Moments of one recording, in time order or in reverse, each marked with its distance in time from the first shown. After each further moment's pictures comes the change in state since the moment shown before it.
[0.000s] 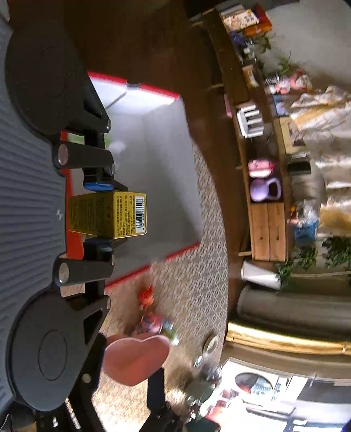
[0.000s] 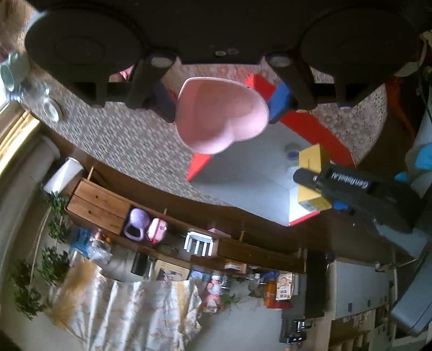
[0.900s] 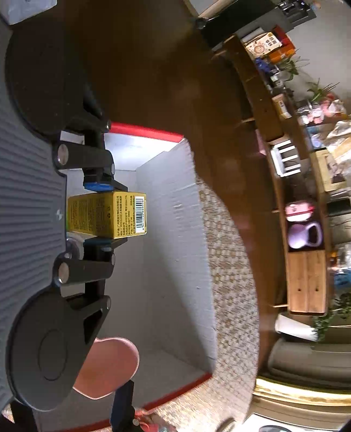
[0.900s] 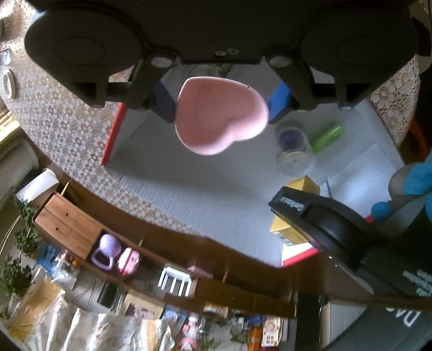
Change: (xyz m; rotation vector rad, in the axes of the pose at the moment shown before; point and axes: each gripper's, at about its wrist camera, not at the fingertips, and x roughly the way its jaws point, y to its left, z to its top) left arm 0.140 0.089 0.032 -0.003 0.186 0.178; right arm 0.169 0.057 0.047 -0.049 0.234 0.030
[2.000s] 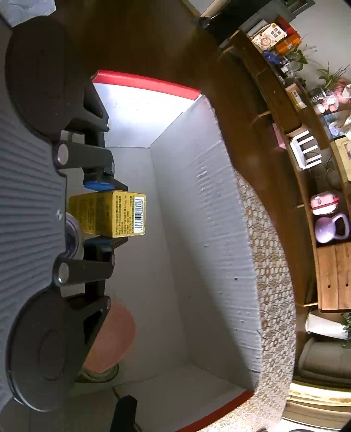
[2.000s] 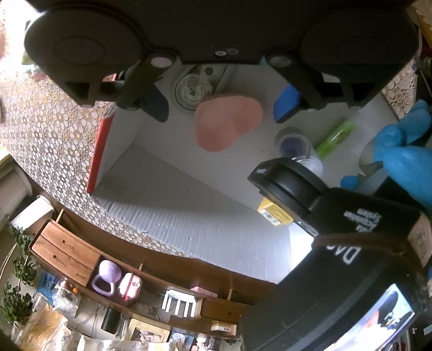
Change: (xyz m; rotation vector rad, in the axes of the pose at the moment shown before) left arm 0.039 -0.024 0.001 0.054 0.097 0.029; right arm 0.004 -0.003 -0.004 0.073 0.044 0.031
